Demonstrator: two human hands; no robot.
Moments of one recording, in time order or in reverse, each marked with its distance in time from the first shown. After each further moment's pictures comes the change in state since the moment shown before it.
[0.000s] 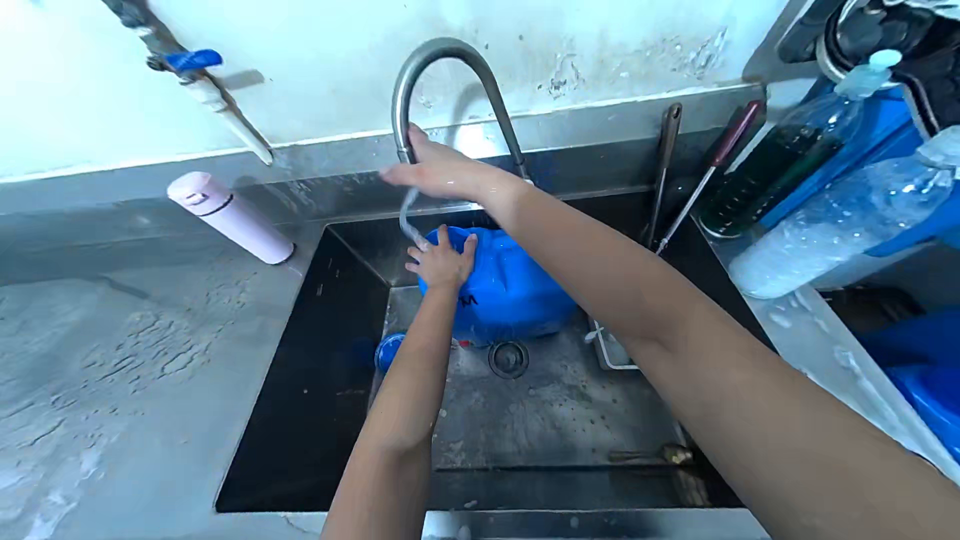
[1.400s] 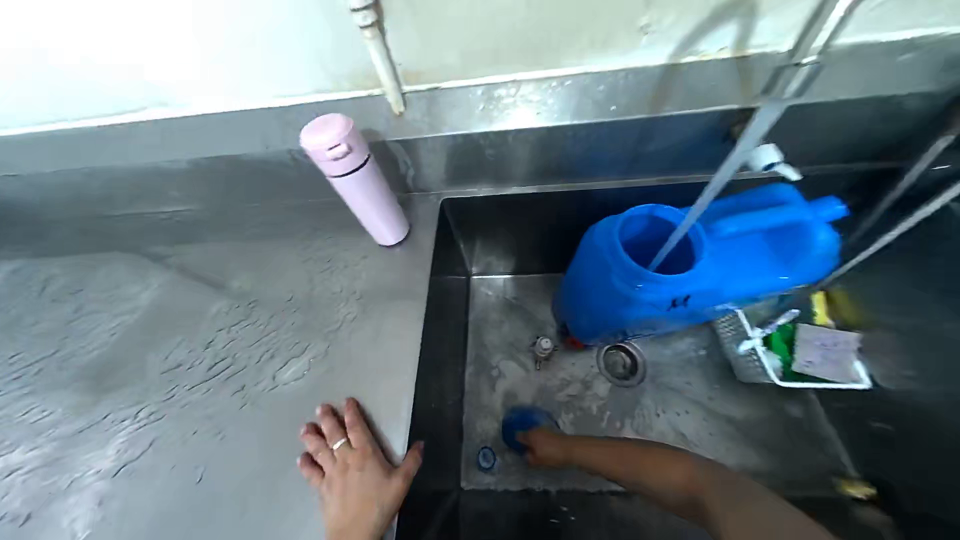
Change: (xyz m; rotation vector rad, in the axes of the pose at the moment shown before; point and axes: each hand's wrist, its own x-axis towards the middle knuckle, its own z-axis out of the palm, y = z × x) left_hand -0.095 -0.423 -0.053 0.088 0.180 -0.059; right_hand -0.100 0.209 0.458 -0.087 -0.843 0.406
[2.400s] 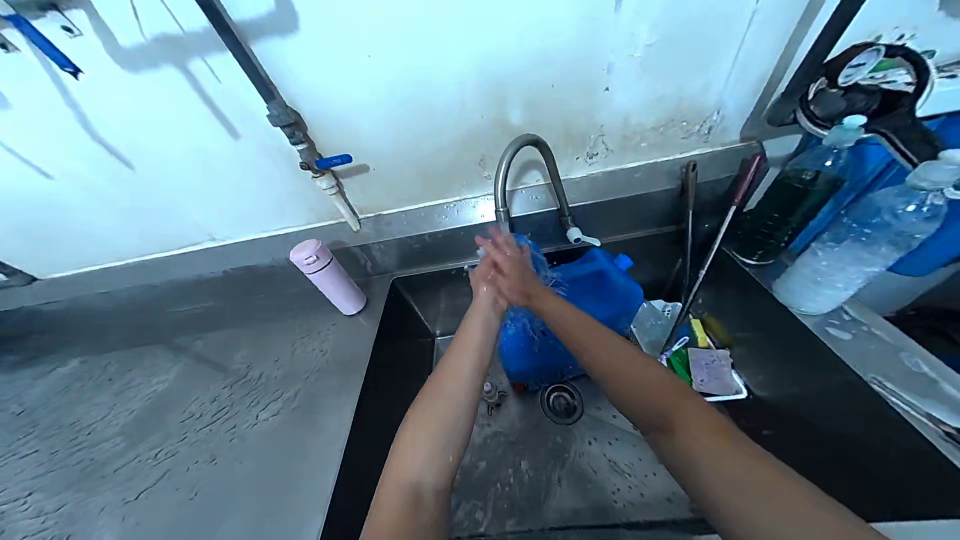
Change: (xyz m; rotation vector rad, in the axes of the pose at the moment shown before) left_hand 0.054 0.404 -0.044 -1.618 -0.375 -0.120; right_hand -0.271 -0.086 -0.279 0.032 1.304 -0.401
